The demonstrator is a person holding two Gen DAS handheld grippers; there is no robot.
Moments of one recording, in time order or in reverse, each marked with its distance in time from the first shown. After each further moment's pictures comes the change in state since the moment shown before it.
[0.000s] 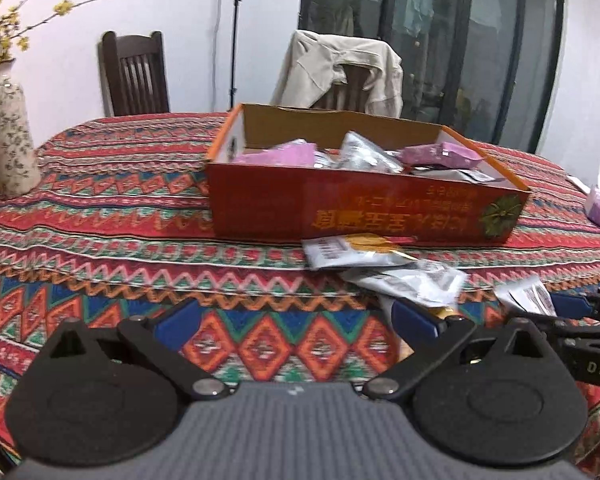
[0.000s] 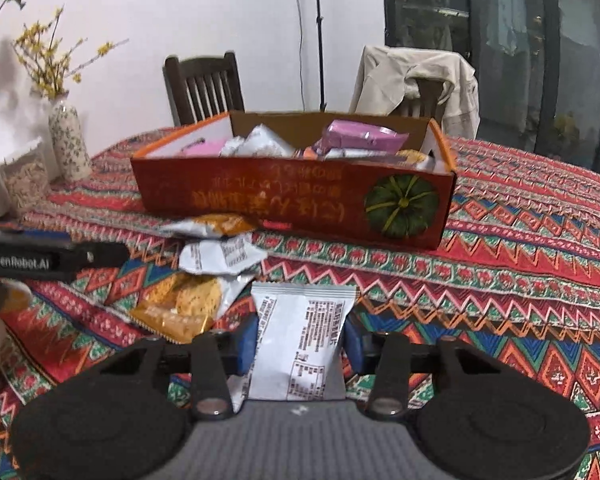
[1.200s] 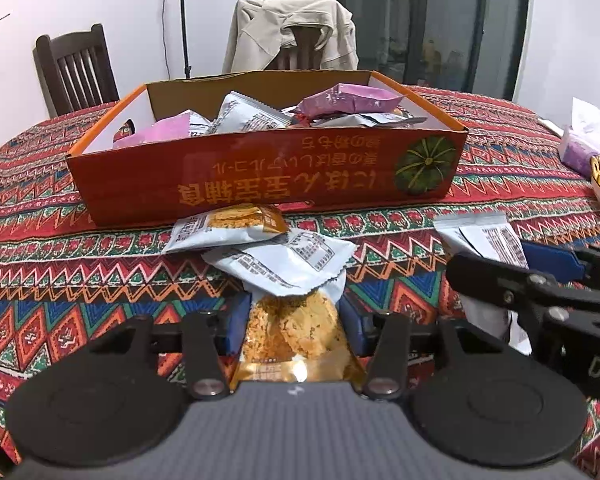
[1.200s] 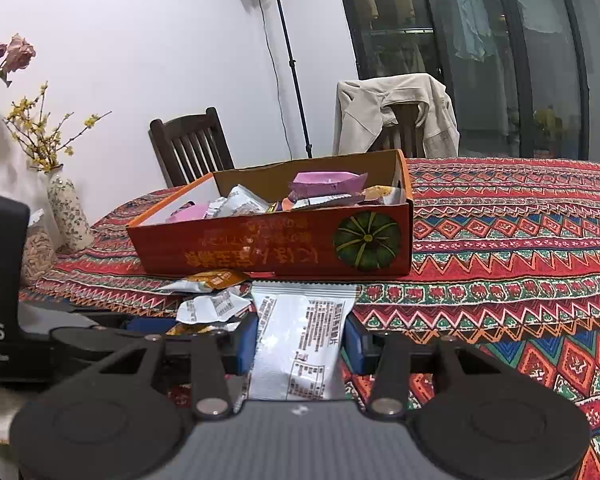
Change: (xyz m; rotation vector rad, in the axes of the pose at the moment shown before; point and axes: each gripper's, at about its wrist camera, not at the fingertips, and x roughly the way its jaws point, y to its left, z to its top) left arm 0.034 -0.086 -0.008 0.117 0.094 -0.031; right arm -0.021 -0.020 -0.003 0.123 -0.117 0.028
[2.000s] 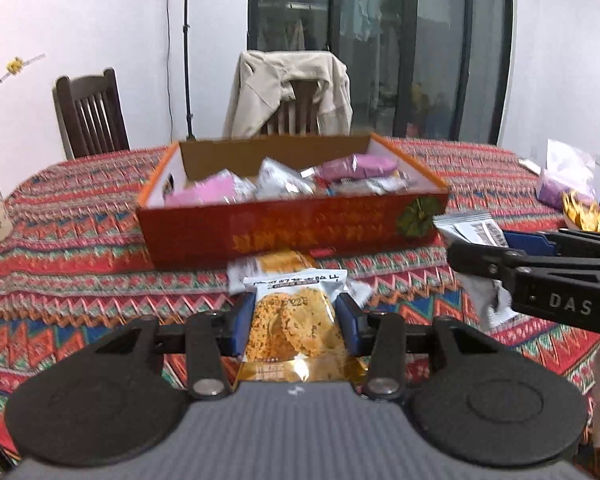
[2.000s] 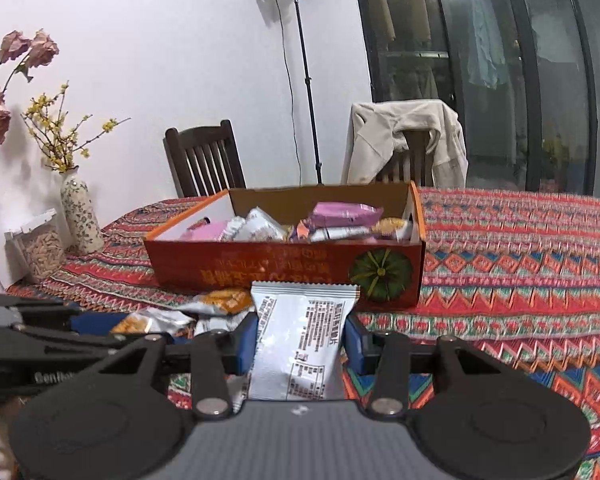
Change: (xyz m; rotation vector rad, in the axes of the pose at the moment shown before) left arm -0.072 0.039 0.000 0.000 -0.160 -0.026; right arm -0.021 0.018 0.017 -0.086 -0.064 -0.005
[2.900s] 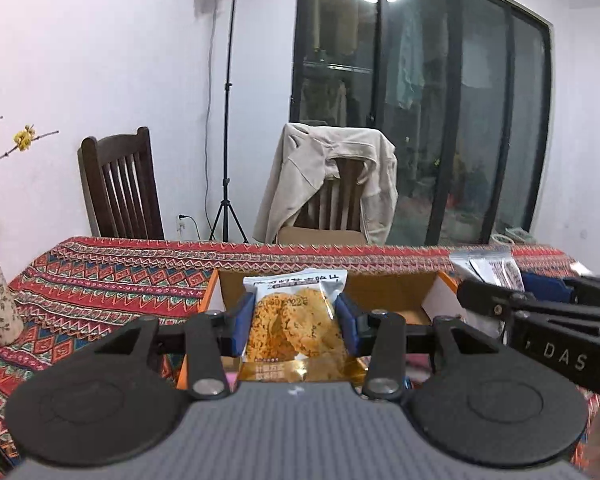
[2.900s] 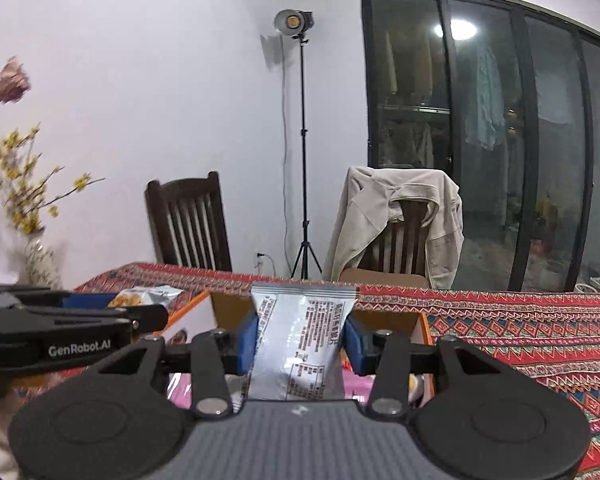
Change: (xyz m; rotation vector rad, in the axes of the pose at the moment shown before) left arm 0.061 0.044 0.135 -0.095 -0.175 0.092; right arm 0.078 0.012 0.129 -0.040 -0.123 -0.069
